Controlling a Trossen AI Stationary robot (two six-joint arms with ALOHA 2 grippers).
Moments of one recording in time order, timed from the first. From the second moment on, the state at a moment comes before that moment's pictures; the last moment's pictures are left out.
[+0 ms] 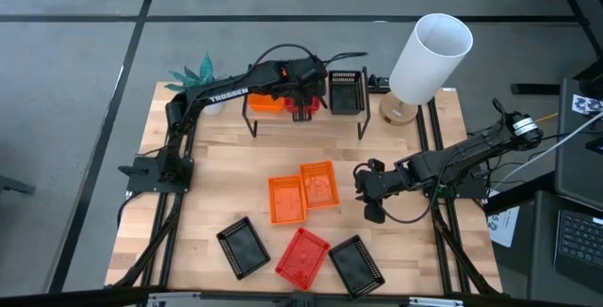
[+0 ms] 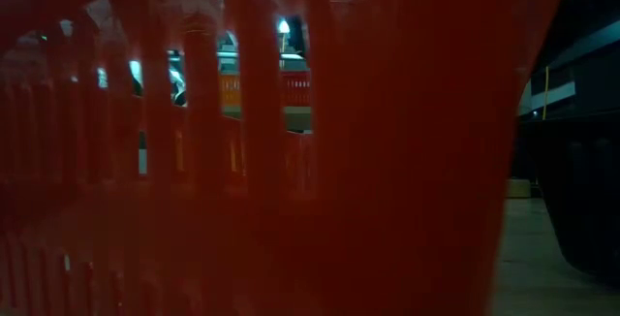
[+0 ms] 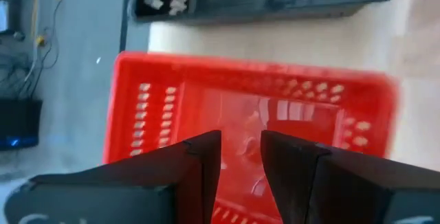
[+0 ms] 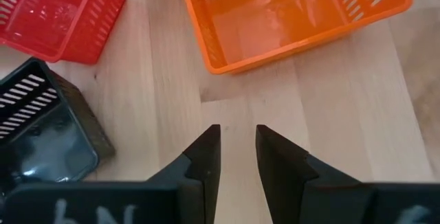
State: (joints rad) left arm 0.36 2.00 2.03 -0.94 -0.33 0.44; right arm 0.34 1.27 0.81 -0.56 0.13 0.49
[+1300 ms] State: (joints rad) left arm 0.32 2.03 2.03 -0.86 -0.31 0.46; right arm 0.34 1.27 0.81 -0.56 0.12 0.49
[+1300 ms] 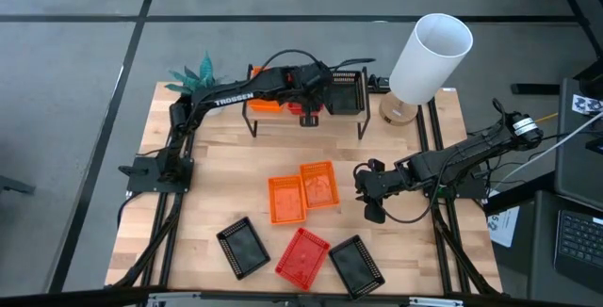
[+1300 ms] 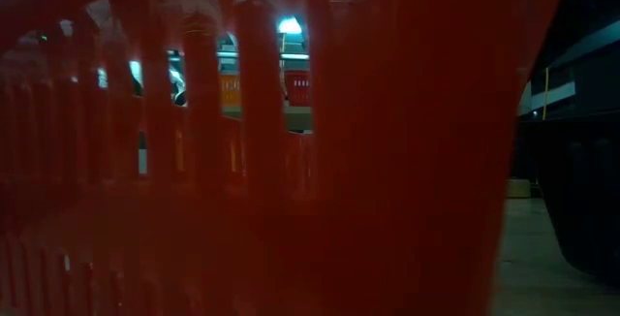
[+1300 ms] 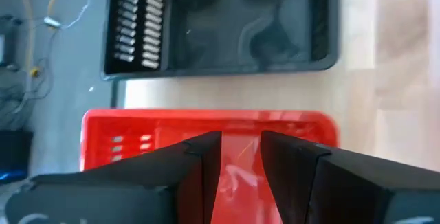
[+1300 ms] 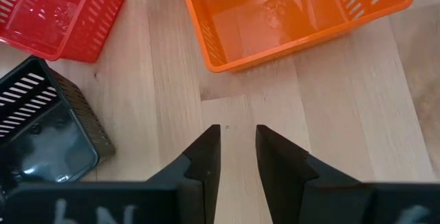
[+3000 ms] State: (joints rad) left arm -0.38 1.80 1.40 -0.70 -0.13 -0.37; right arm 0.34 1.44 1.11 -1.17 0.24 0.40
